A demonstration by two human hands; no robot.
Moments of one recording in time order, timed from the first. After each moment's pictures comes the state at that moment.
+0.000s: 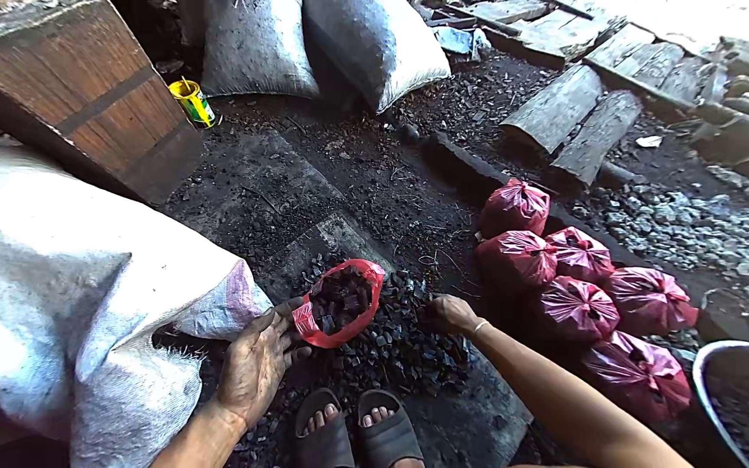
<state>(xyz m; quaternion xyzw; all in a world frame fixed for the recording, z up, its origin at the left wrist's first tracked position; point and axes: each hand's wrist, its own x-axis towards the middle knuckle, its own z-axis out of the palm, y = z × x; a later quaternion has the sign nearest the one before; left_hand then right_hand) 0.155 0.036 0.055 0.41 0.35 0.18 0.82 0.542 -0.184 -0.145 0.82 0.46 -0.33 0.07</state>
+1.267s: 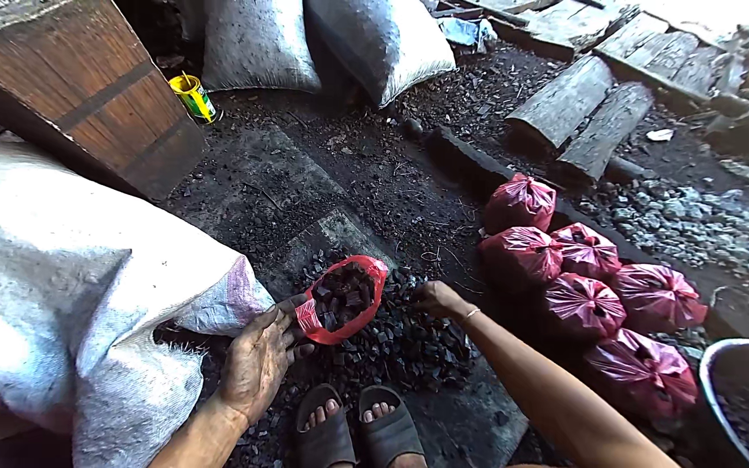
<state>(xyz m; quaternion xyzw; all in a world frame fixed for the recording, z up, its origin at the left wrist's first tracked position) 0.158 0.035 0.056 0.41 0.35 0.17 0.82 0.539 -0.143 -0.133 0.80 0.49 -0.35 -0.04</state>
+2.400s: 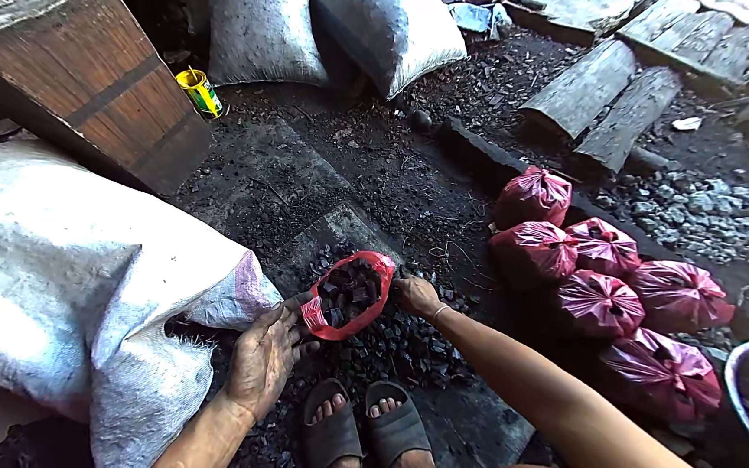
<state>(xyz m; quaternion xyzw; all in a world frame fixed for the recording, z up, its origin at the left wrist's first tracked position) 0.155 0.034 0.053 0.40 0.35 0.17 0.83 0.485 -0.095 -0.157 0.83 0.49 -0.27 -0.03</state>
